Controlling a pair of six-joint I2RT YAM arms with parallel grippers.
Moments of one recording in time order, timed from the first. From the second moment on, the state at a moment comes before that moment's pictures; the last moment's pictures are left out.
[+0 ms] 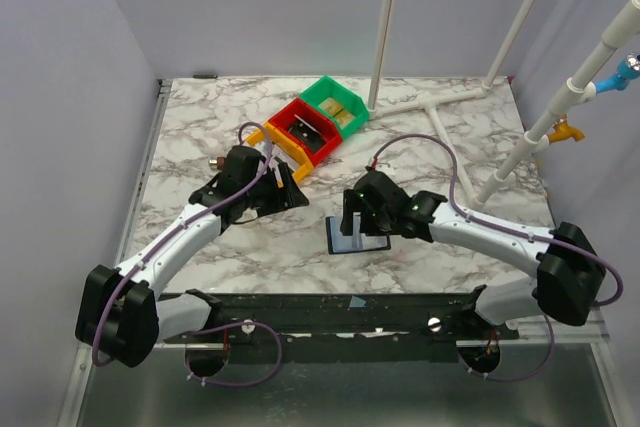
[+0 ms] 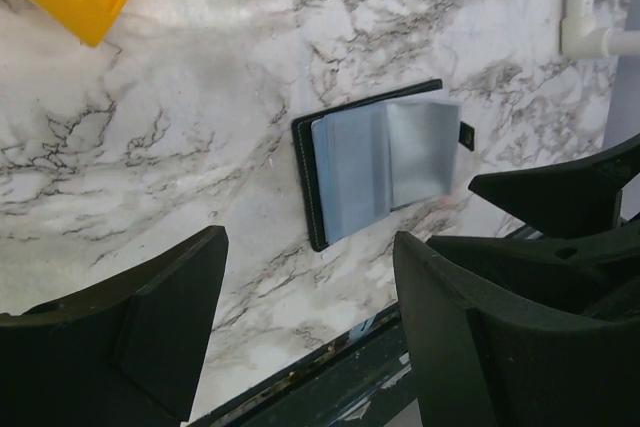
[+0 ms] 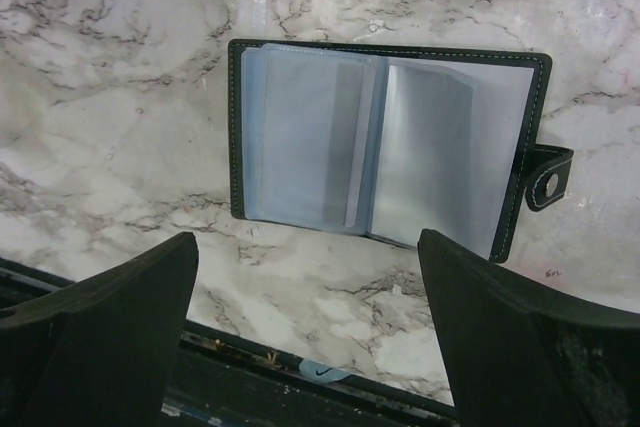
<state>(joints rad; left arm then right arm) -0.42 1.18 0.79 -0.34 0.33 -0.69 0.87 1.35 0.91 -0.50 0.18 0.77</state>
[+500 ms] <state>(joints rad) -0.43 1.17 0.72 -0.31 0.34 -0.67 0.97 1.60 1.02 -0.48 0.33 0.79</state>
